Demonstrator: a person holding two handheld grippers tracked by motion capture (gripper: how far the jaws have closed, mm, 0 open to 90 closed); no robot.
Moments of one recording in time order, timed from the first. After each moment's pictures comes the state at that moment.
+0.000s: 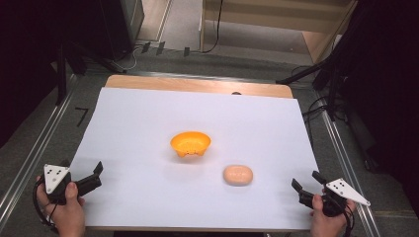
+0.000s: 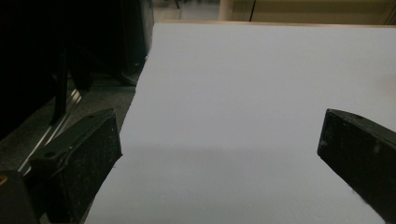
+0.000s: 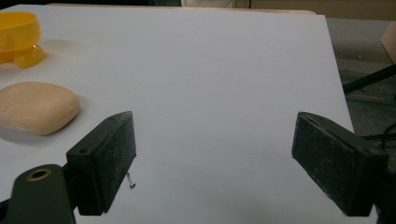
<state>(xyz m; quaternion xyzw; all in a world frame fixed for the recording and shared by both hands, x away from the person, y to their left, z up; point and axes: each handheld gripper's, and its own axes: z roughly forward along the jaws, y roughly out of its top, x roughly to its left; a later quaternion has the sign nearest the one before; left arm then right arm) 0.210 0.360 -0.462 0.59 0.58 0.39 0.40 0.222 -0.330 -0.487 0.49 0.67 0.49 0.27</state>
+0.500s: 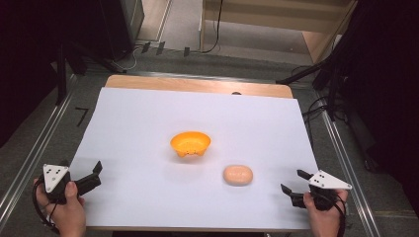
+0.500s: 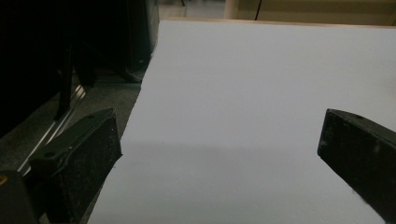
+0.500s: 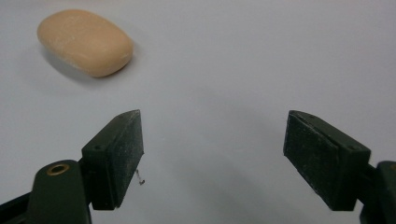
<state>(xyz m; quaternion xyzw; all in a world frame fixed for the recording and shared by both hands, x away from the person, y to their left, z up) 0.211 0.361 -0.462 0.58 0.59 0.39 0.40 0.239 -0.305 -0.469 0.39 0.80 0.41 0.21</state>
